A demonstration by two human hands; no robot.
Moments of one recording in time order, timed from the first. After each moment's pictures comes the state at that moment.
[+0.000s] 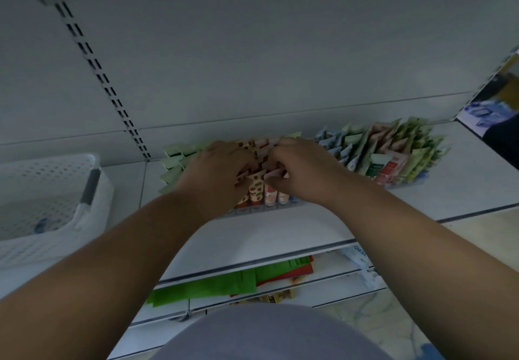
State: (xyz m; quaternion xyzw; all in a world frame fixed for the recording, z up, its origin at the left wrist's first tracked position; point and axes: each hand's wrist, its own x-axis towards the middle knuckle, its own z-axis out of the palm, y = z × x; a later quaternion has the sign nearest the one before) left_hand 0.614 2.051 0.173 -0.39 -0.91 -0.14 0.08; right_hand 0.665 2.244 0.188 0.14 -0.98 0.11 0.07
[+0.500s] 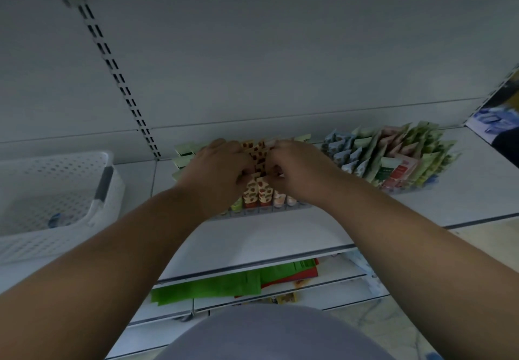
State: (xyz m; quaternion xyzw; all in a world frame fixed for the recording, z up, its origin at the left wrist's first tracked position) left_hand 0.604 2.037 0.171 -0.40 -0.90 -0.14 0.08; right_hand 0.653 2.224 0.186 0.14 -0.98 0.10 0.05
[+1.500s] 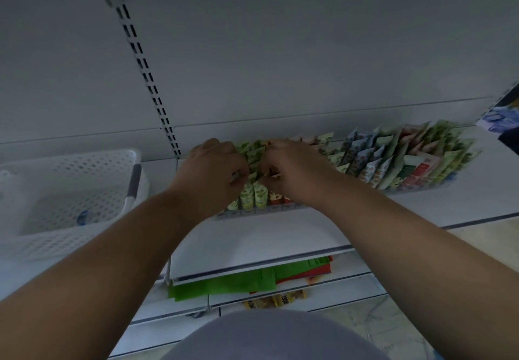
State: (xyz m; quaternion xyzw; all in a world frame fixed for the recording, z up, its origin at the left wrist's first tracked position) left_hand 0.598 1.976 0.173 -0.39 -0.90 -0.16 0.11; right_hand 0.643 2.169 0.189 0.14 -0.98 0.11 0.05
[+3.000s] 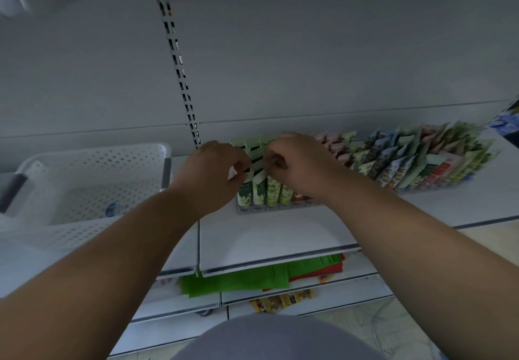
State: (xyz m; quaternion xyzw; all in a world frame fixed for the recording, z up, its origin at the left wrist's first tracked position) left_hand 0.594 1.928 0.172 -0.35 -0.90 -0.23 0.10; right_hand 0.635 2.127 0.192 0.14 -0.97 0.16 0.10
